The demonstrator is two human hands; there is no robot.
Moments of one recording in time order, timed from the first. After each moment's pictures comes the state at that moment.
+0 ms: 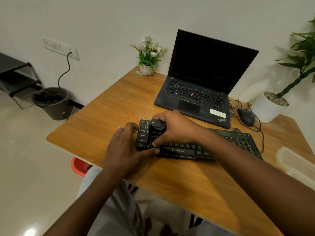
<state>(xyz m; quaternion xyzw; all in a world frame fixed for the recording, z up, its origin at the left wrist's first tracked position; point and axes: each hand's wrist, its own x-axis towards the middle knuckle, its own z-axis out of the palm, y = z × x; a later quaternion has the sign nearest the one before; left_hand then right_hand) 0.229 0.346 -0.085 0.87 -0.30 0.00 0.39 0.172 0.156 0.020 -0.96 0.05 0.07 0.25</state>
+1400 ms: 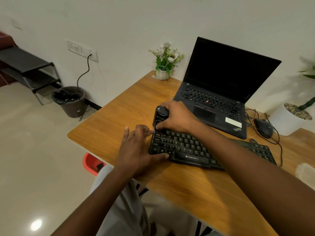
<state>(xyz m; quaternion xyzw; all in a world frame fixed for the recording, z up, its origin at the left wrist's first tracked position) 0.240 0.355 -0.082 0.86 -0.32 -0.01 0.41 0.237 0.165 0.015 -0.97 0.09 -0.01 0.23</state>
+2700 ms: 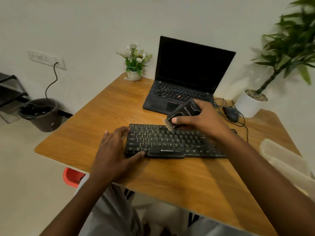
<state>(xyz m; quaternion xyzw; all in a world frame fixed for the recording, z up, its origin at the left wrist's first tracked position) 0.234 0.357 -0.082 0.84 -0.38 0.03 0.38 0.093 0.115 0.057 -0.80 0.26 -0.15 0.53</state>
